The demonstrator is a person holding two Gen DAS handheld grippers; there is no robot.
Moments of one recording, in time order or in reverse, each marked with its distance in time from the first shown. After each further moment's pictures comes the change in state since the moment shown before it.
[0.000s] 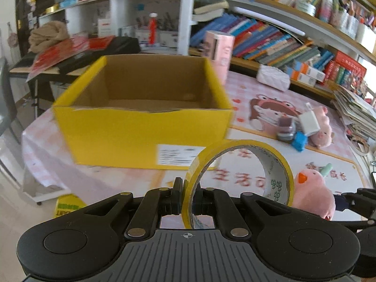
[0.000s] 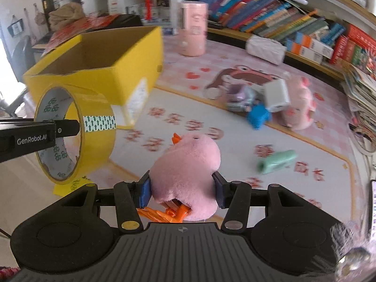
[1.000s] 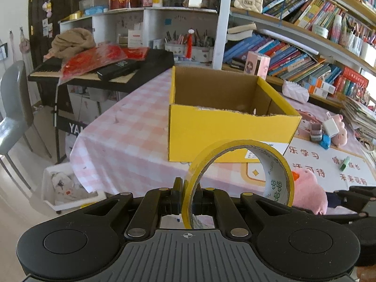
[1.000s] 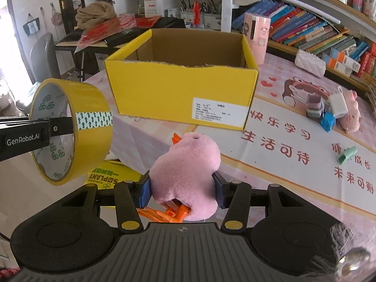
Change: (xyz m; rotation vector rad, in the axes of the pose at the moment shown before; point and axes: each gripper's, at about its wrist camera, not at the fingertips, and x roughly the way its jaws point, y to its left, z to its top) left arm -0.057 0.139 -0.020 0.014 -0.080 0.002; right arm -0.009 0.169 -0.003 -0.001 -0.045 0.026
